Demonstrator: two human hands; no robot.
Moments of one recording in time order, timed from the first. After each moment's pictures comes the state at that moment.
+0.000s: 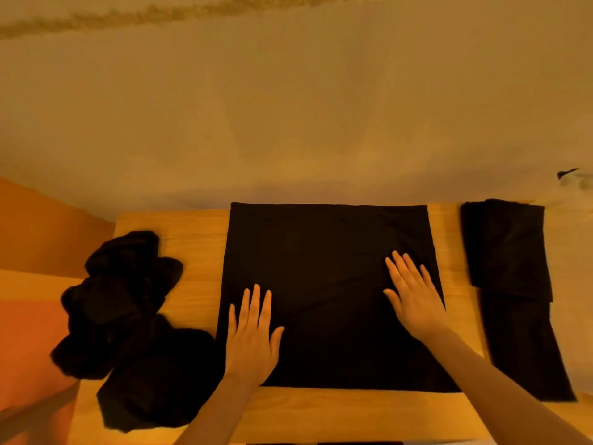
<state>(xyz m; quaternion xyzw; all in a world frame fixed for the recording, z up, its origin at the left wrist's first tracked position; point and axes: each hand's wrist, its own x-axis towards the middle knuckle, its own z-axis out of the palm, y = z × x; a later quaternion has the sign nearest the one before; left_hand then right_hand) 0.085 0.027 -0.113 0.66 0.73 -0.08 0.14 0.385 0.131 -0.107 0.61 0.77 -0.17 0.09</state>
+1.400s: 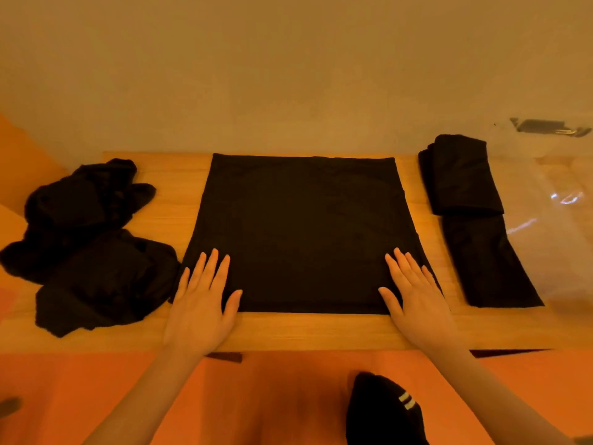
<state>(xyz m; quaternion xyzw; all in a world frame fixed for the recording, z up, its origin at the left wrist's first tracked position) 0.093 -0.064 -0.143 0.68 0.73 0.04 0.02 0.436 -0.013 -0.135 0.62 0.78 -0.10 -0.04</state>
